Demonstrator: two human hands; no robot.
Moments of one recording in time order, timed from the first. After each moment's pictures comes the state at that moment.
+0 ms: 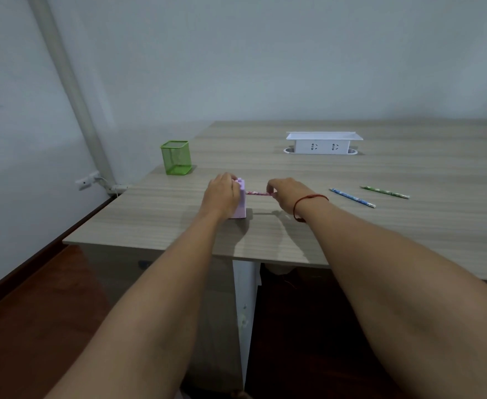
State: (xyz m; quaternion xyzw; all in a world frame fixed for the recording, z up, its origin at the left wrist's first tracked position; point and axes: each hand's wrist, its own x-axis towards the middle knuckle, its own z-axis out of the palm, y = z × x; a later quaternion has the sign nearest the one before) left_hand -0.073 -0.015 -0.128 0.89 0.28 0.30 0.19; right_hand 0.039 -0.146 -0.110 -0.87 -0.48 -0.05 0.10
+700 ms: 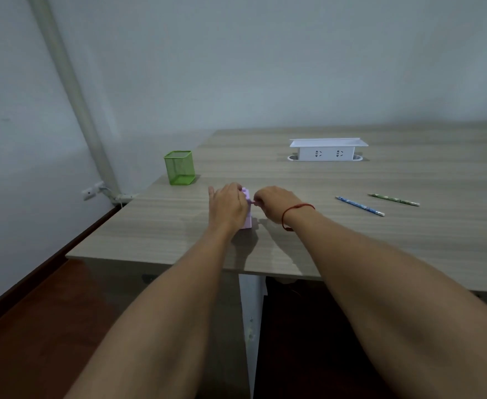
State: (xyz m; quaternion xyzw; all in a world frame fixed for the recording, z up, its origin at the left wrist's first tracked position) left_hand -0.064 -0.020 -0.132 0.88 0.30 0.34 0.13; right_hand 0.024 -0.108 -0.111 -0.86 -0.50 -0.06 0.08
